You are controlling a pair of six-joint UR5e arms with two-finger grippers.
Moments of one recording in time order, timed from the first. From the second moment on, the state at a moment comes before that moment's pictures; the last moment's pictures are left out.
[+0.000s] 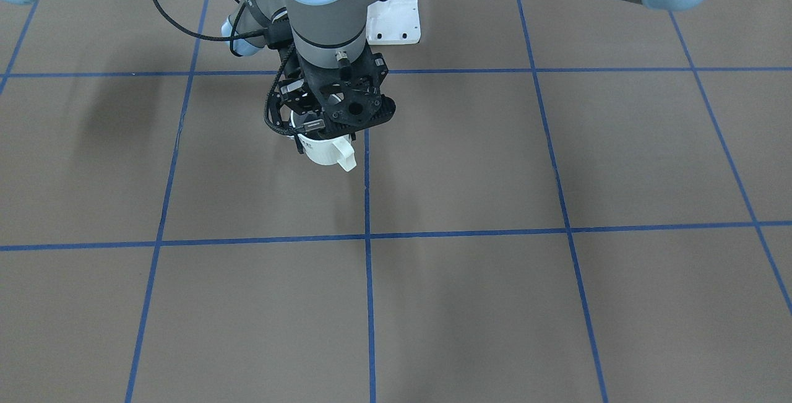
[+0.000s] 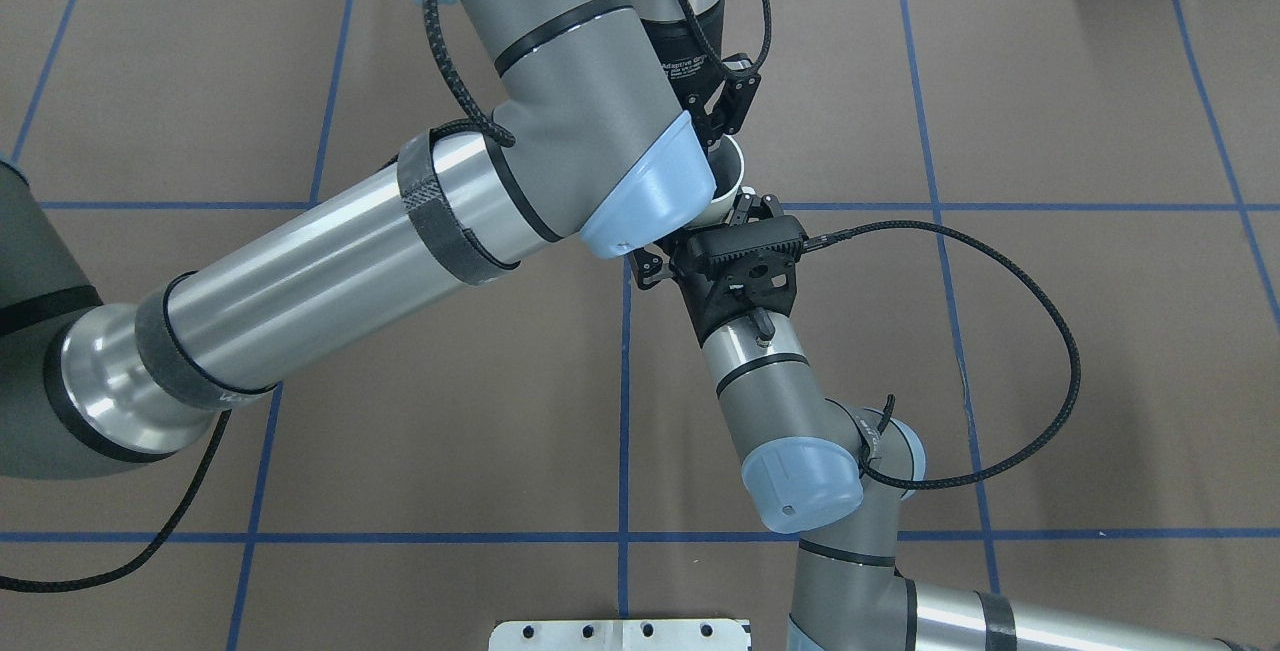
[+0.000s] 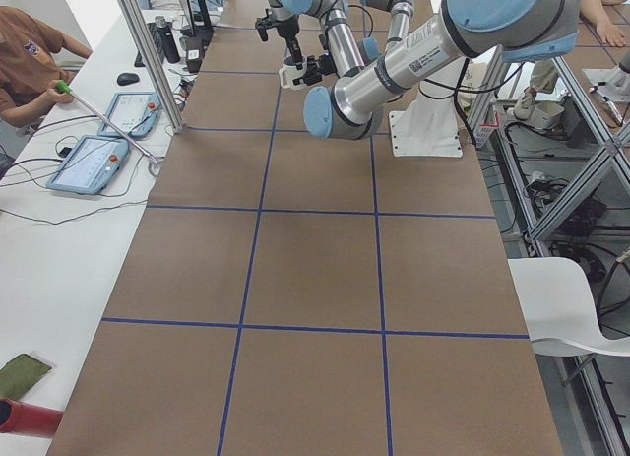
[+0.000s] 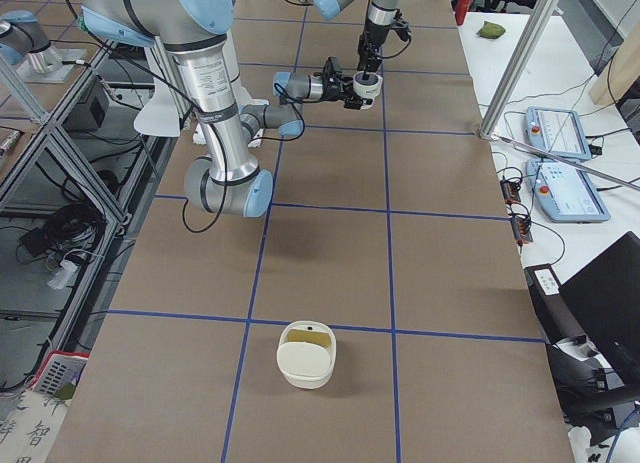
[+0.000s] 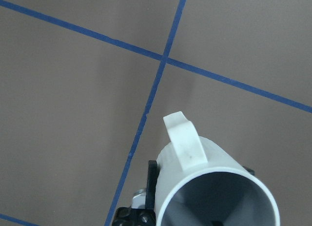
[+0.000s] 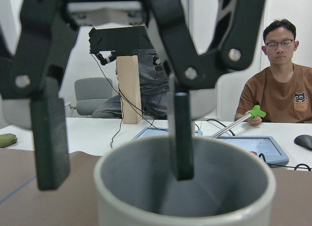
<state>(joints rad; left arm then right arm) -0.72 -2.79 -1.40 -1.13 -2.24 -1.31 0.26 -1.04 1.59 -0.58 0.59 0.82</state>
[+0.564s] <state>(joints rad) -0.72 -2.79 -1.40 -1.13 -2.24 -1.32 0.26 -1.04 1.60 -0.58 0.59 0.81</state>
